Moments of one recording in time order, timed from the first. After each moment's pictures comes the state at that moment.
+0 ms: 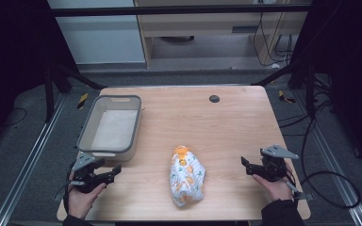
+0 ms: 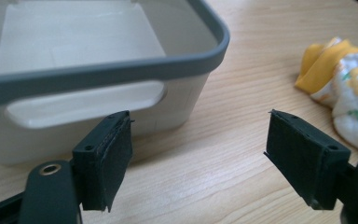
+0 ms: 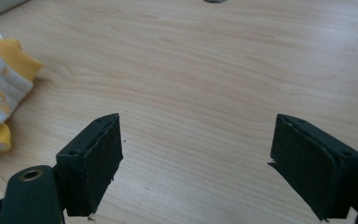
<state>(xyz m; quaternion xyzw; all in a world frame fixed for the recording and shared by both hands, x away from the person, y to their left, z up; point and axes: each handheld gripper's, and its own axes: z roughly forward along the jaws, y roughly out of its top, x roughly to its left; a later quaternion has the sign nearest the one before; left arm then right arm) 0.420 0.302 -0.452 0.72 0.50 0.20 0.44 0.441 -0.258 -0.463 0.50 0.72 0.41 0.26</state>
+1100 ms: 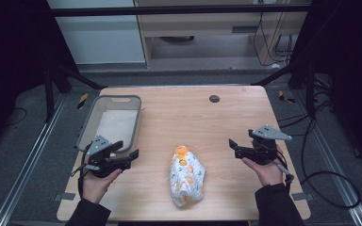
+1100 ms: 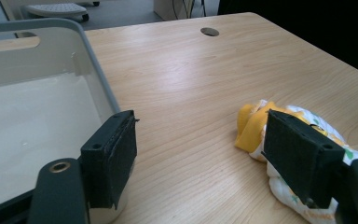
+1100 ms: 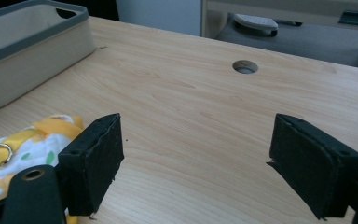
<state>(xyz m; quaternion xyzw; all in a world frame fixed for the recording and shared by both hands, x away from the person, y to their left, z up) 0.442 0.238 -0.402 0.73 0.43 0.20 0.48 0.462 -0.218 -0.401 0.45 0.72 0.46 0.26</state>
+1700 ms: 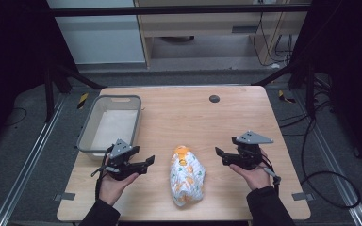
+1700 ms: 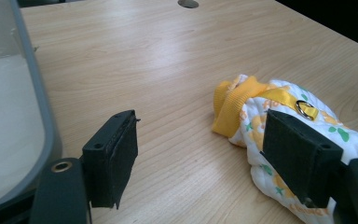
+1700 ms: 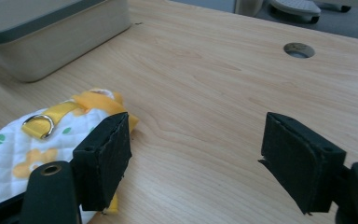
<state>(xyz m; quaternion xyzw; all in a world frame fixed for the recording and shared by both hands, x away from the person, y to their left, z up) 0.446 0.201 -0.428 0.77 0.41 0.18 0.46 0.462 -0.186 -0.422 0.42 0.75 0.46 0.22</state>
